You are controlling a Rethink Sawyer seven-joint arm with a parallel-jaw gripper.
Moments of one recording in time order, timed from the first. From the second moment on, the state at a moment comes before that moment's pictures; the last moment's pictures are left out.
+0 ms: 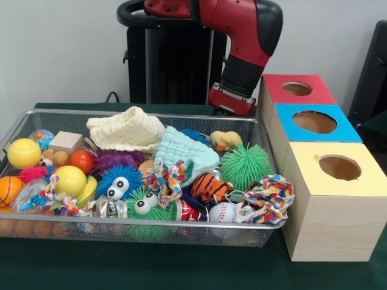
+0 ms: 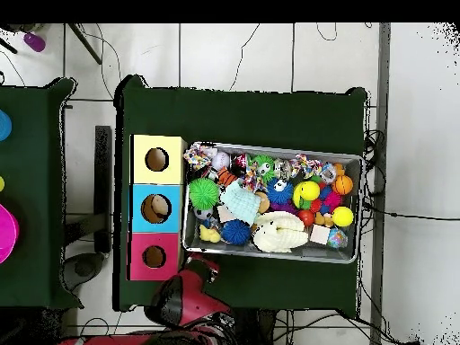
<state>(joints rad) 0.12 -0.35 -0.12 2.24 0.45 -0.54 1.80</state>
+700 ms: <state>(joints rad) 0.21 -0.37 -0.20 2.18 0.55 -0.25 1.80</state>
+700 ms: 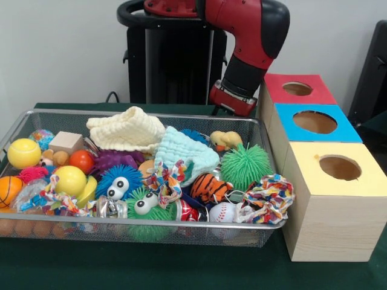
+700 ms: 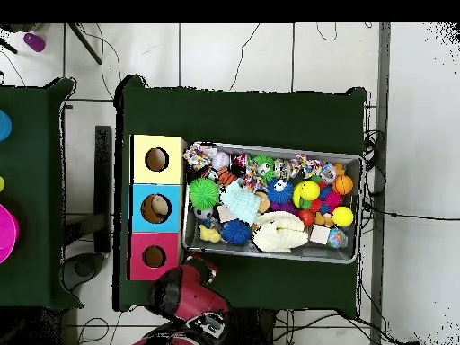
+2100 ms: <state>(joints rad) 0.23 -0.40 -0.40 1.89 0.39 0.60 1.80</state>
